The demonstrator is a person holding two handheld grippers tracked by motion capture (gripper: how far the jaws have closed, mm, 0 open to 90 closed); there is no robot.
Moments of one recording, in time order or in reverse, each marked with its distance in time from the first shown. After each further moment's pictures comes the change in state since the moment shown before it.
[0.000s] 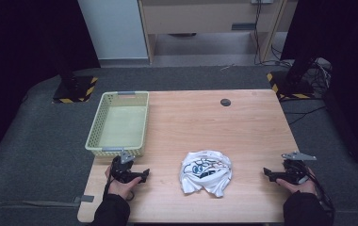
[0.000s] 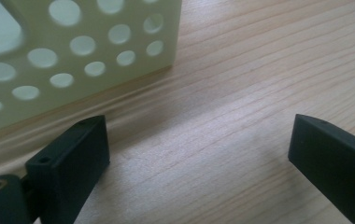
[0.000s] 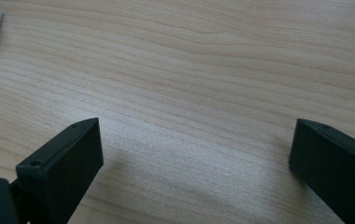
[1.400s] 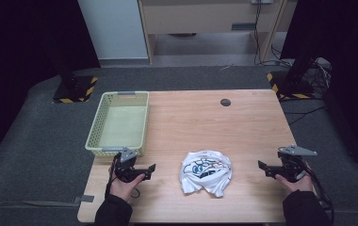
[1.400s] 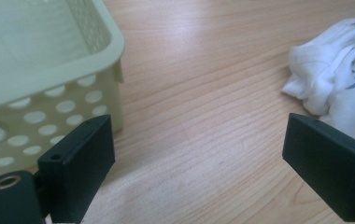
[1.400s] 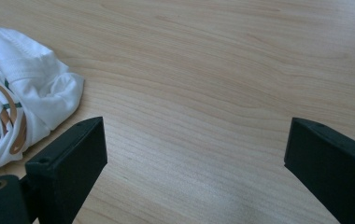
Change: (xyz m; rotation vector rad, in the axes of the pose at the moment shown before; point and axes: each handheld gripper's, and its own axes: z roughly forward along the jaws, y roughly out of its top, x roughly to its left) left arm -0.027 0.028 -0.028 -0.125 -0.071 0.006; right arm 0.025 0.032 -0.021 -0.118 0.076 -0.027
